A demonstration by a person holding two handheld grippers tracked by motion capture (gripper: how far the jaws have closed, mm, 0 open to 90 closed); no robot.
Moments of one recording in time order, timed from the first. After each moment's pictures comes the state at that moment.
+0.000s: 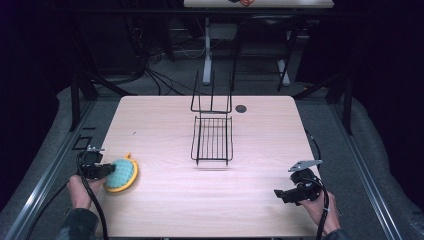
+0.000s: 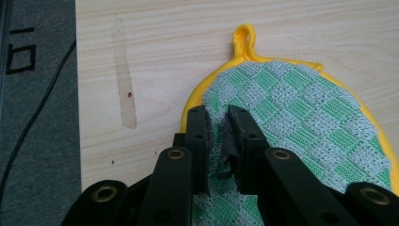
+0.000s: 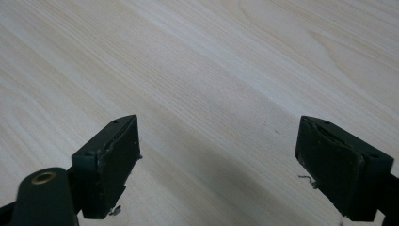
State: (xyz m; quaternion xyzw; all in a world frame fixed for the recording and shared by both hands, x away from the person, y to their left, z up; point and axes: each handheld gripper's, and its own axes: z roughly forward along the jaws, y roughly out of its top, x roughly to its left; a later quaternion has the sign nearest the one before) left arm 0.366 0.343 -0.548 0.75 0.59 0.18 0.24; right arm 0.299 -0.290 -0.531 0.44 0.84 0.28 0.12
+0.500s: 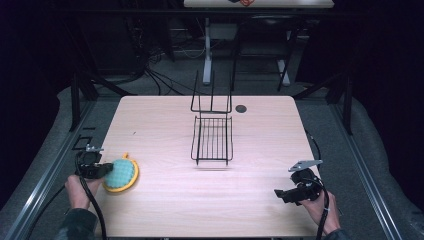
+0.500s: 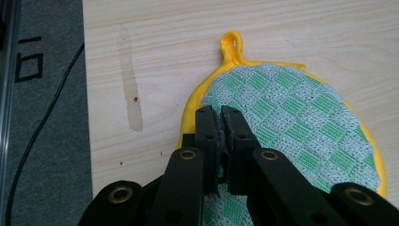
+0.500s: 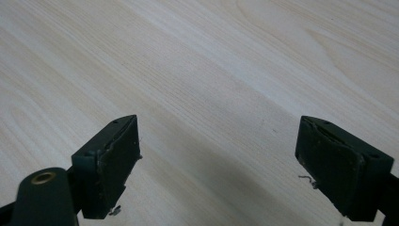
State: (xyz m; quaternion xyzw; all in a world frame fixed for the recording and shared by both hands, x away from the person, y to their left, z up) left arm 0.362 0.346 -0.540 0.75 0.59 0.19 0.24; right arm 0.299 -0.291 -0.531 0.45 0.84 0.28 0.12
